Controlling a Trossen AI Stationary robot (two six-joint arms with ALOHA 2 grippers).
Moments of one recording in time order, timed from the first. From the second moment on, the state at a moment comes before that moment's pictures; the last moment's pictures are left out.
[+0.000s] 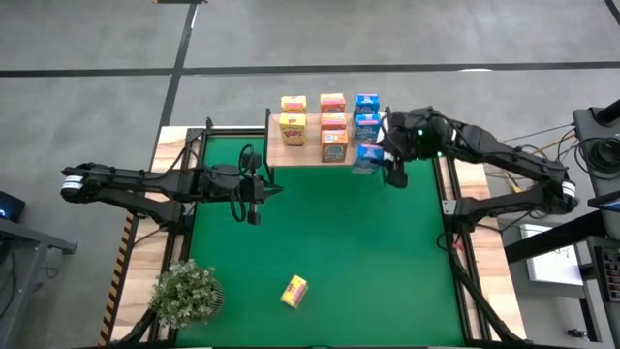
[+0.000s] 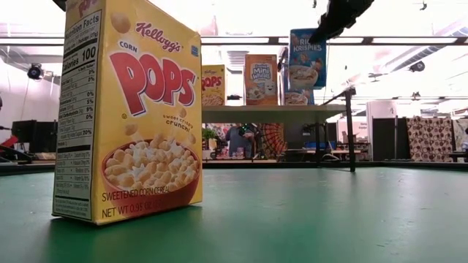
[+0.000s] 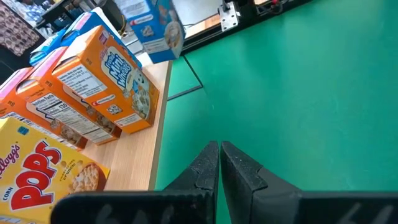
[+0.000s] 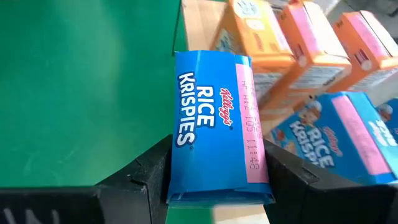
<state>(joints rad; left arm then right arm) 0.01 1.04 0.77 -0.16 -0.22 0.40 -0.40 1.10 1.20 -0.75 -0.11 -0.35</state>
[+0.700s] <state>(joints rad) 0.01 1.04 0.77 -0.15 -0.22 0.38 -0.65 1.23 1.20 -0.72 -0.35 -0.55</state>
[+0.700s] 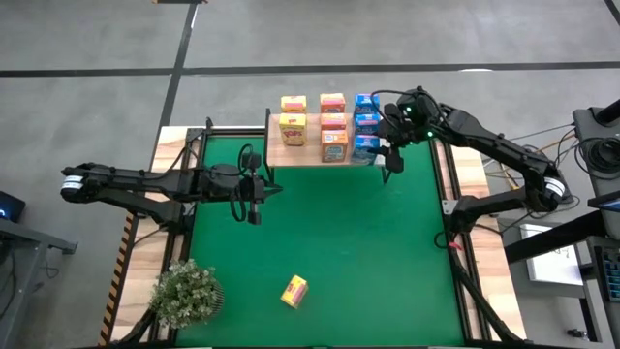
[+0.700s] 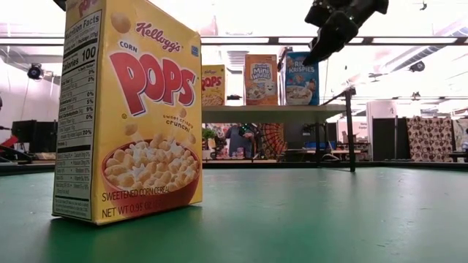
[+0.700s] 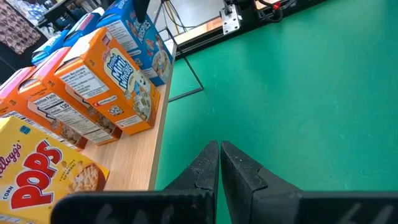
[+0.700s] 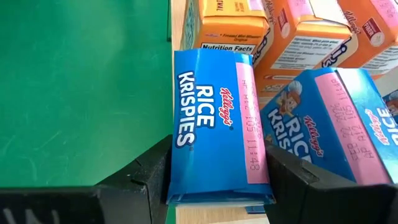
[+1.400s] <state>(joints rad) 0.01 1.04 0.77 -0.13 -0.22 0.38 -0.67 1.23 1.21 -0.72 -0.34 -0.50</state>
